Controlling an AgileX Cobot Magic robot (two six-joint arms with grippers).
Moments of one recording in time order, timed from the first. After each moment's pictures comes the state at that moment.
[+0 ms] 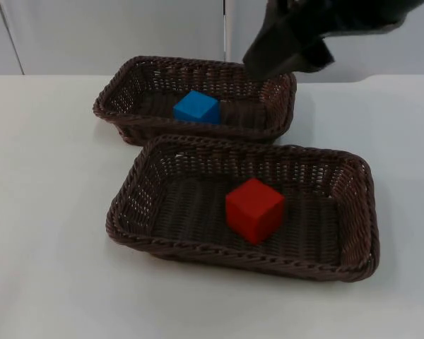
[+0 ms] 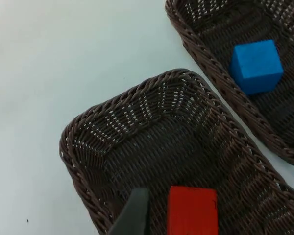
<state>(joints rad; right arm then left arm) 0.68 1.53 -1.19 0.16 0.52 -0.31 -0.31 0.54 -0.53 -0.16 0.66 0.10</state>
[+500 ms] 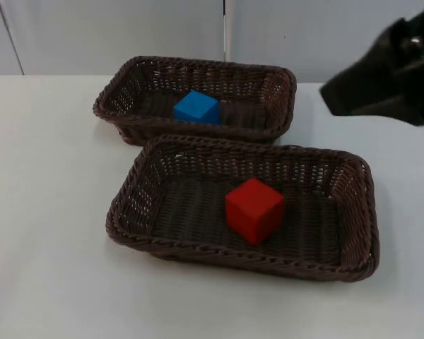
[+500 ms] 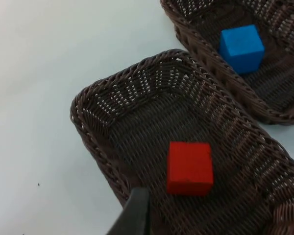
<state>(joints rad) 0.68 1.19 -0.83 0.16 0.39 -0.31 -0.31 0.42 -0.53 -0.16 0.67 0.10</state>
